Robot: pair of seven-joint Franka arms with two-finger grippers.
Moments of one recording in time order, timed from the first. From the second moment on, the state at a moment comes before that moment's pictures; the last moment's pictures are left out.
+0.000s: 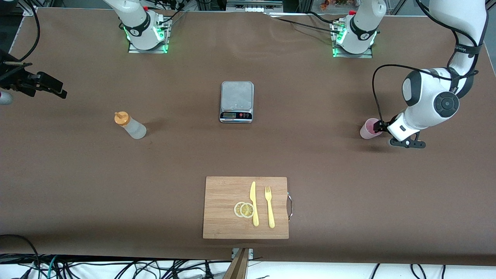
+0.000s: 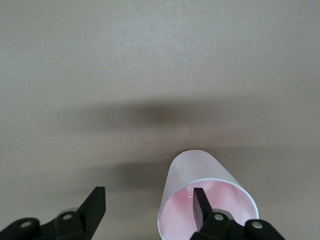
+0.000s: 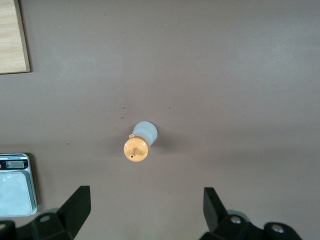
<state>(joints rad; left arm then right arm) -0.05 0.27 0.12 -2.24 0.00 2.37 0.16 0.02 -0.03 -0.08 -1.70 0.03 1.64 0.00</state>
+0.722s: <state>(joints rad) -0.06 0.27 0.12 -2.24 -0.04 2.37 0.16 0.02 -0.03 -0.08 -1.70 0.03 1.64 0.00</state>
